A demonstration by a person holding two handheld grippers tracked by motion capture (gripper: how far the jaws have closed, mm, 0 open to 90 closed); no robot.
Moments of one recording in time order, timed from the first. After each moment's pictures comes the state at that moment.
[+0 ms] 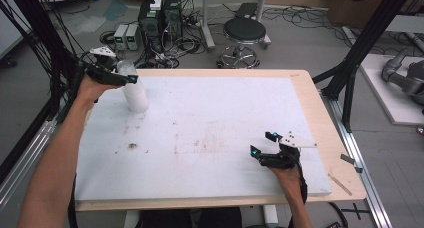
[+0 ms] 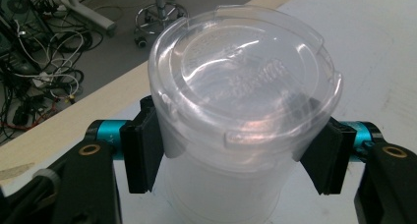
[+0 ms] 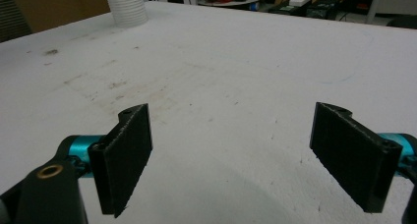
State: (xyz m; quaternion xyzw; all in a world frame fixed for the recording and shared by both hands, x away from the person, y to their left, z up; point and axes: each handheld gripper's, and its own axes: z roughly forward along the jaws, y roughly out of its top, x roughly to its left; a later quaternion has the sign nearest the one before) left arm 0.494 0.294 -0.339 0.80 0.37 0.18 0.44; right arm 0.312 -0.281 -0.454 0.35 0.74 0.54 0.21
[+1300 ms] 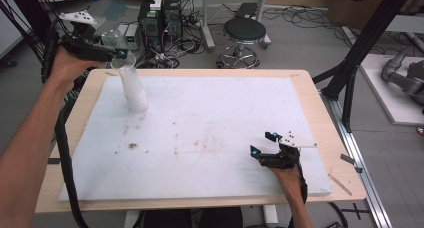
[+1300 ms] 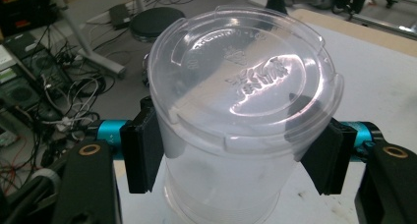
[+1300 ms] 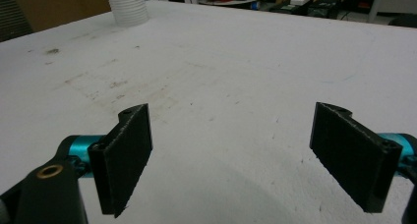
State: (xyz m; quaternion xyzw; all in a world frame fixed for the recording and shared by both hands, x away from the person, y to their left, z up) left arm 0.452 0.288 -0.224 0.79 0.32 0.22 0.47; right arm 0.312 -0.281 -0.453 0.35 0.74 0.54 0.20
